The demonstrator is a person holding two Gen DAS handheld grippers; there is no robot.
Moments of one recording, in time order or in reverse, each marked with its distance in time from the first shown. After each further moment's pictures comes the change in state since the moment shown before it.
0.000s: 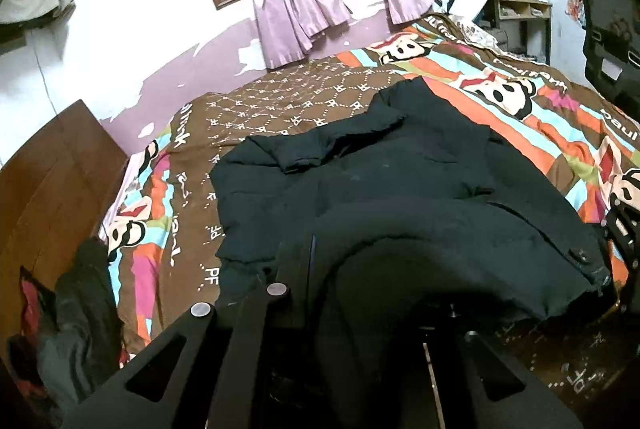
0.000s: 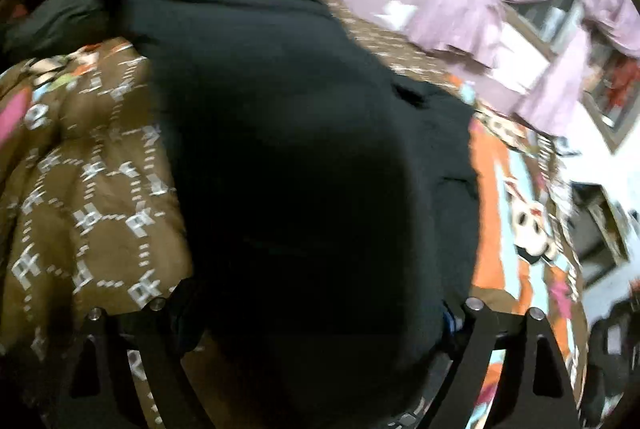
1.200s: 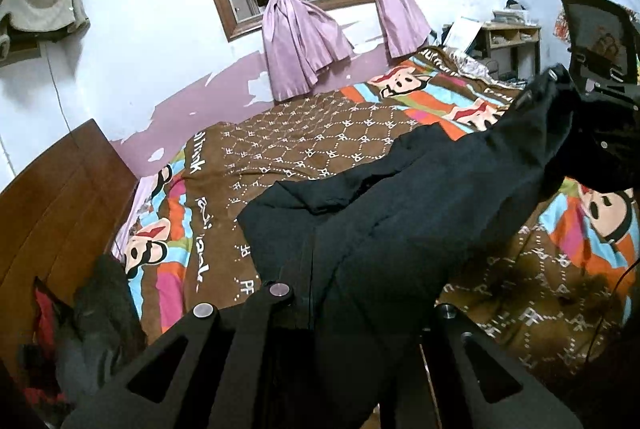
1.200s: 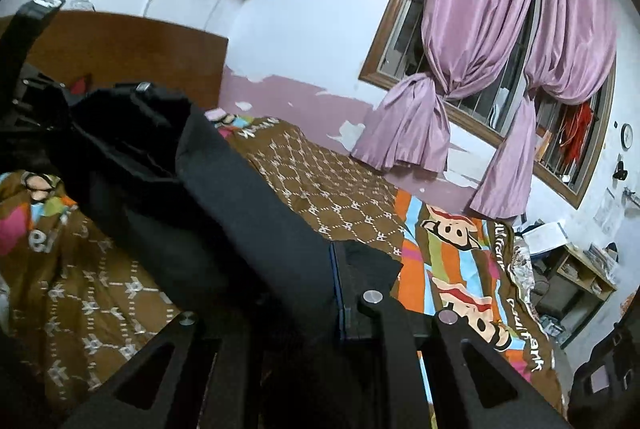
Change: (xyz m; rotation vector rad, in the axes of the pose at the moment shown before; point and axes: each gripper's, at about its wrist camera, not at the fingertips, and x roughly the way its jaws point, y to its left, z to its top) left arm -0.072 0.032 0.003 0.008 -0.098 -0.016; right arm -0.101 -0.083 0.097 0.015 -0.401 -0.077
